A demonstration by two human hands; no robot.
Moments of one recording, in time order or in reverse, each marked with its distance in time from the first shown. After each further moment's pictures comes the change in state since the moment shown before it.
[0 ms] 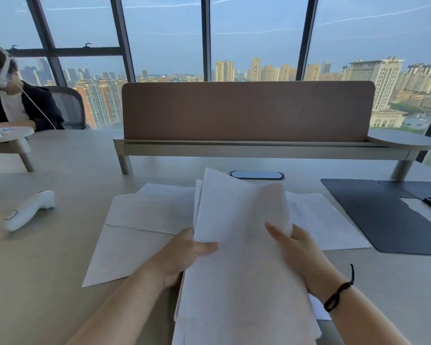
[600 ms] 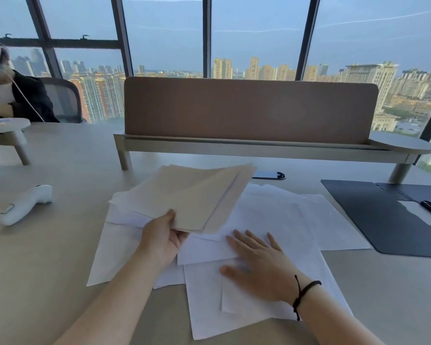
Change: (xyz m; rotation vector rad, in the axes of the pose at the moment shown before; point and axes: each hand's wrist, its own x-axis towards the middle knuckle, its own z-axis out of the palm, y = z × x) left_hand 0.039 -0.008 -0.046 -0.880 0.377 0.062; right_hand 0.000 0.014 0.050 -1.284 -0.392 -0.297
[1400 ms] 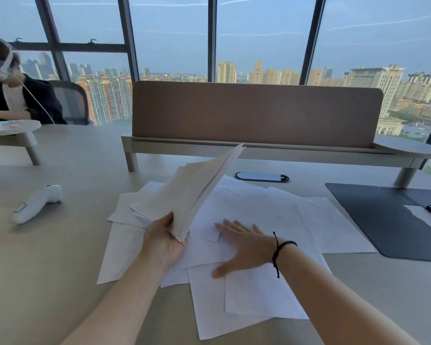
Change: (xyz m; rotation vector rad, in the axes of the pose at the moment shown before) left_hand -0.007 0.005 -0.003 -0.210 -0.027 -0.049; right_hand 0.050 -0.018 -0.030 -0.007 -0.239 -0.046
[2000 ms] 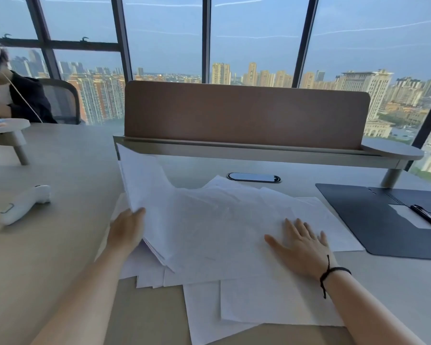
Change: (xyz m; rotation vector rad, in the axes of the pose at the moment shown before) left_hand 0.013 0.053 -0.026 1.412 0.341 0.502; right_hand -0.053 0.096 0.024 0.047 0.355 0.554
